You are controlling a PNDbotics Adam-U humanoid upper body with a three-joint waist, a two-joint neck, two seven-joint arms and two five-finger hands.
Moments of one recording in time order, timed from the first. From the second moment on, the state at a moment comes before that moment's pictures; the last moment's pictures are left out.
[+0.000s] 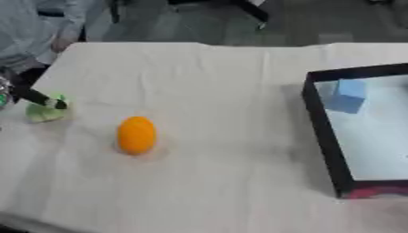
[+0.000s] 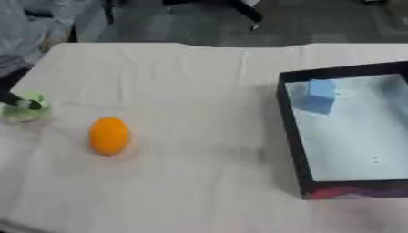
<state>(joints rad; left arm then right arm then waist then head) -0.84 0.78 0.02 -0.87 -0.72 0.68 -0.28 -0.50 -0.78 -0.05 -1.88 -0.47 0.08 0.26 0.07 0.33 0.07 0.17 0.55</state>
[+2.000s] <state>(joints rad) -0.84 0.75 0.02 -0.73 -0.62 0.70 -0.08 -0.50 -0.77 -0.05 -1.90 -0.42 0.08 0.26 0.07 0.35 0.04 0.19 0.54</state>
